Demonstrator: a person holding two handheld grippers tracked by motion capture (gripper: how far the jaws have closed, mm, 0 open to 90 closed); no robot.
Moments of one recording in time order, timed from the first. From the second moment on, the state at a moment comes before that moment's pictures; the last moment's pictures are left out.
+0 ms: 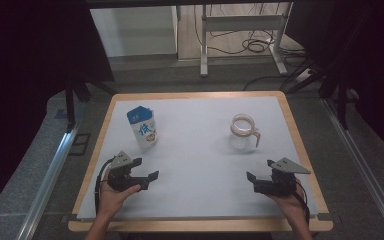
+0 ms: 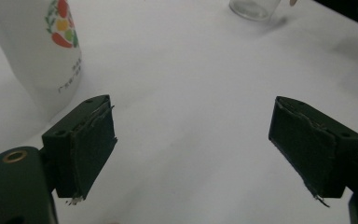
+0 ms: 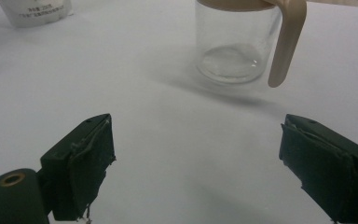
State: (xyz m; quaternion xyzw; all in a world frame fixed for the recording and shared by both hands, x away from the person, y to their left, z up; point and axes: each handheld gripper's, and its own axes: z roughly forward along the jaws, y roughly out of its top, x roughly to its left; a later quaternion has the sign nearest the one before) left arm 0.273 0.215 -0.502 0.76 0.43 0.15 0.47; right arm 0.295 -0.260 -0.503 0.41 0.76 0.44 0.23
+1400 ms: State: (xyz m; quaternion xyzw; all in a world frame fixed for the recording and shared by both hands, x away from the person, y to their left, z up) left arm 0.269 0.233 -0.513 0.76 0.44 0.12 0.47; right arm 0.431 -0.217 -0.454 0.39 0.80 0.38 0.24
